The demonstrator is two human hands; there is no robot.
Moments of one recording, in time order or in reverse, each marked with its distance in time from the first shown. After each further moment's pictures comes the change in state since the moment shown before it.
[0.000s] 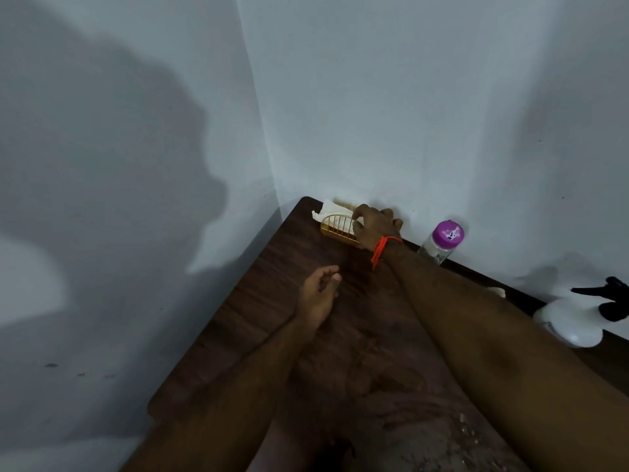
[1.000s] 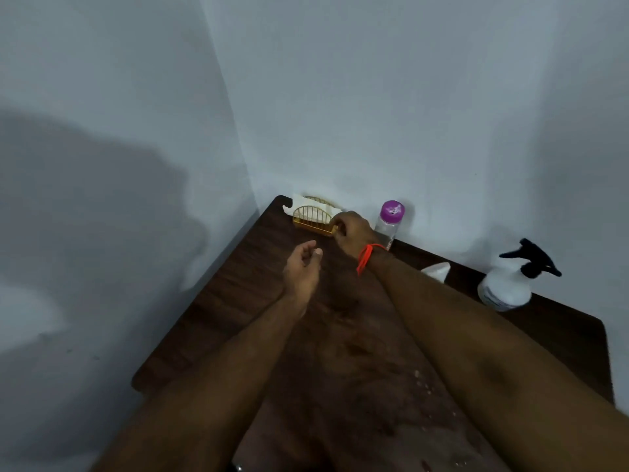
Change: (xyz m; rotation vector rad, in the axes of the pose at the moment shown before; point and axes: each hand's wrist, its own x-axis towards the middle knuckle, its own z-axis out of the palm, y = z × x) left_hand -0.054 0.025 0.041 -0.072 0.166 0.106; right_hand -0.096 0.027 -0.030 0.237 0.098 -0.197
